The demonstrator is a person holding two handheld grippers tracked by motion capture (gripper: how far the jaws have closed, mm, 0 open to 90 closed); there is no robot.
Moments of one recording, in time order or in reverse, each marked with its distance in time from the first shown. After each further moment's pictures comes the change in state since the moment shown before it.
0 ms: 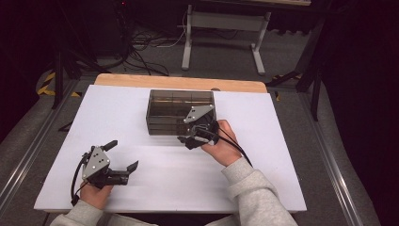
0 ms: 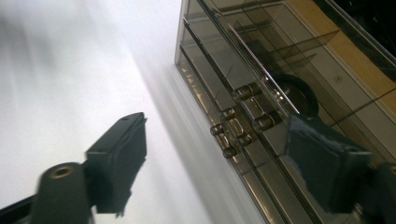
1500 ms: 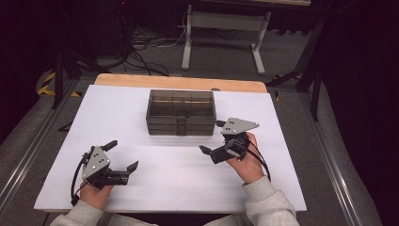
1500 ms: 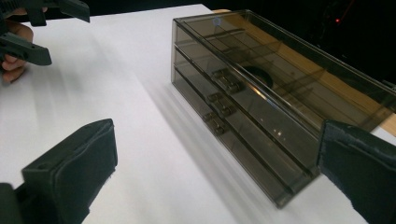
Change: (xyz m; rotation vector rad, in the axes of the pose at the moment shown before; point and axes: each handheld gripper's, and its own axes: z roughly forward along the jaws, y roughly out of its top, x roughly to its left) left arm 0.000 0.000 0.000 0.006 0.001 -0.002; right arm 0.001 -0.070 -0.063 -0.268 -0.037 0.120
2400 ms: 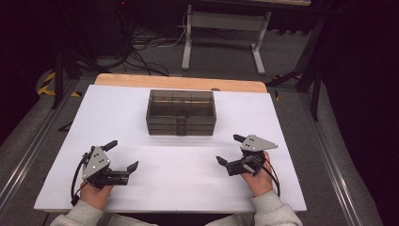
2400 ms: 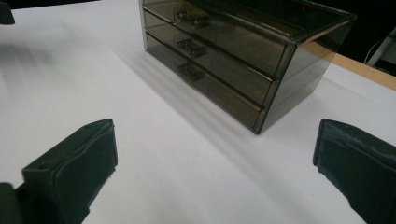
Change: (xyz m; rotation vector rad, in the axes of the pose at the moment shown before) left arm 0.000 0.000 0.000 -0.001 -0.002 0.004; right arm -0.003 -0.071 -0.026 -0.033 -0.094 0.096
